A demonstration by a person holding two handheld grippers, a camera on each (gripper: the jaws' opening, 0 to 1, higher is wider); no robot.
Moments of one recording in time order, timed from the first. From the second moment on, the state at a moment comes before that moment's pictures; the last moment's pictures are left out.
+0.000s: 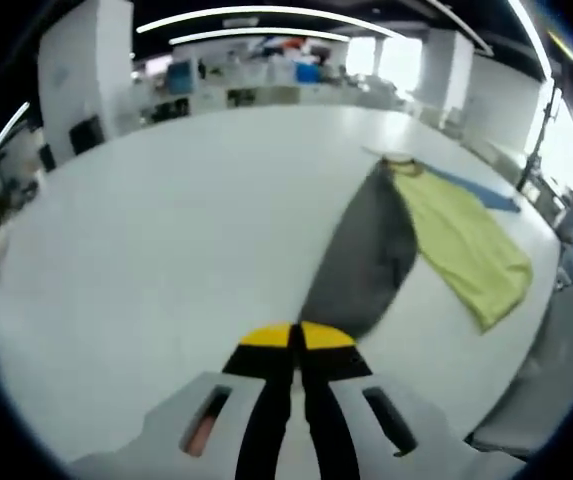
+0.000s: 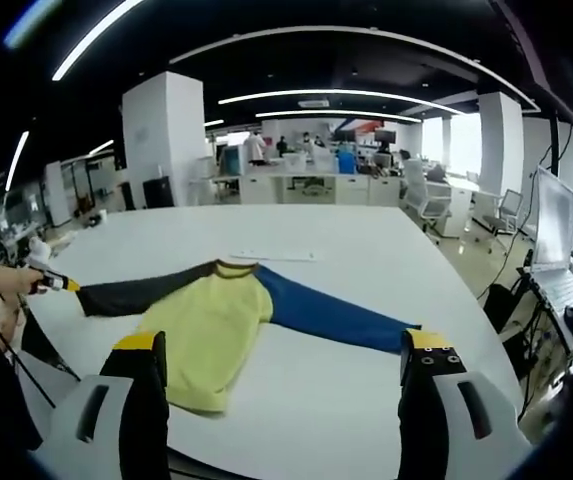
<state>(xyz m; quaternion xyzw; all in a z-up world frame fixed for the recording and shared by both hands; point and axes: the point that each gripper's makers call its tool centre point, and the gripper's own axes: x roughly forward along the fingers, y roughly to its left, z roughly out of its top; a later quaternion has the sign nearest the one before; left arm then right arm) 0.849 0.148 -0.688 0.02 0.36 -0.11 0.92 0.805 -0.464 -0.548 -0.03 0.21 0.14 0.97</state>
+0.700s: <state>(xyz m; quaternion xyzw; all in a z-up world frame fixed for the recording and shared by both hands) 0.886 0.199 -0.705 0.06 0.41 -0.06 0.91 0.814 -0.454 -0.556 -0.05 0.23 0.14 0.96</state>
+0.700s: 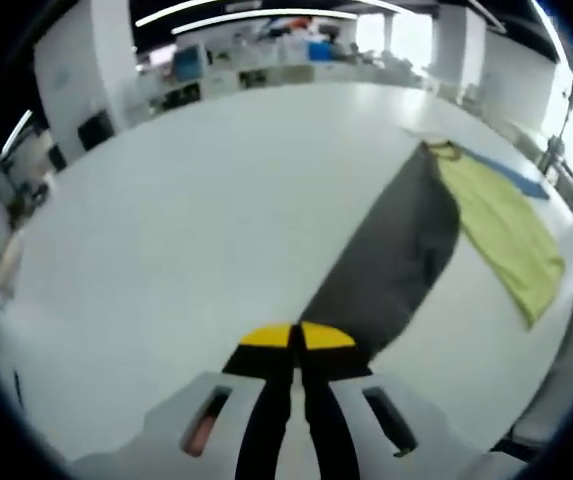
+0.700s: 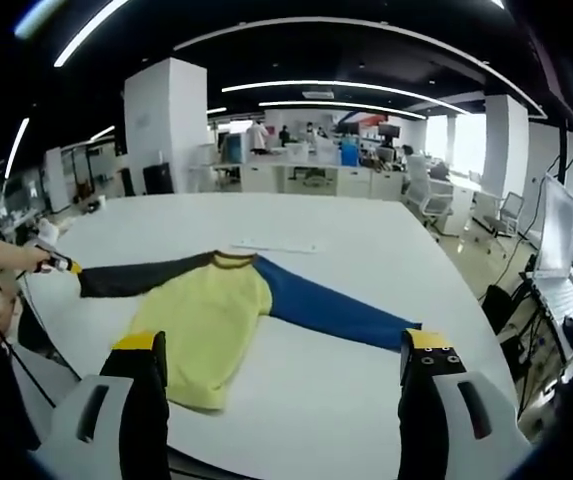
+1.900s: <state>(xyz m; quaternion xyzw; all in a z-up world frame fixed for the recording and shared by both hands) 0.904 0.245 -0.757 0.06 0.48 0.01 0.88 0.818 -0.446 -0.569 -0.05 0.25 0.14 0.96</state>
